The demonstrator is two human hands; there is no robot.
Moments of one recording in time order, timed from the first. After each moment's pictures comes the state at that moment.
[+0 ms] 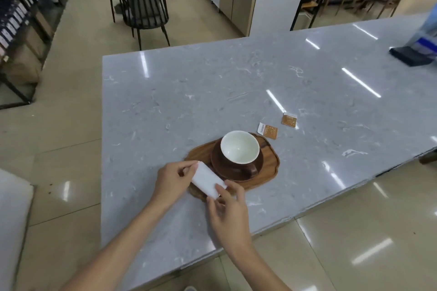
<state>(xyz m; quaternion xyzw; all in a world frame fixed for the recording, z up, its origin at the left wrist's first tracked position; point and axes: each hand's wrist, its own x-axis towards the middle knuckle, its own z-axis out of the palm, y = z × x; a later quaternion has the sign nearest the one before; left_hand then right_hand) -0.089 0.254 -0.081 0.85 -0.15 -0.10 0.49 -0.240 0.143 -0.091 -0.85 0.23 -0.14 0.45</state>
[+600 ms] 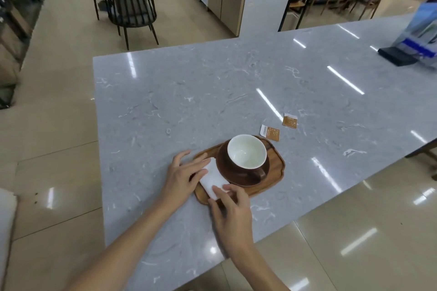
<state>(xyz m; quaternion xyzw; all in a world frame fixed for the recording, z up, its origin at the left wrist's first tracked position) -0.052 0.254 -0.115 0.85 -0.37 -0.01 0.39 -0.217 0.159 -0.106 -0.90 0.24 -0.19 0.32</state>
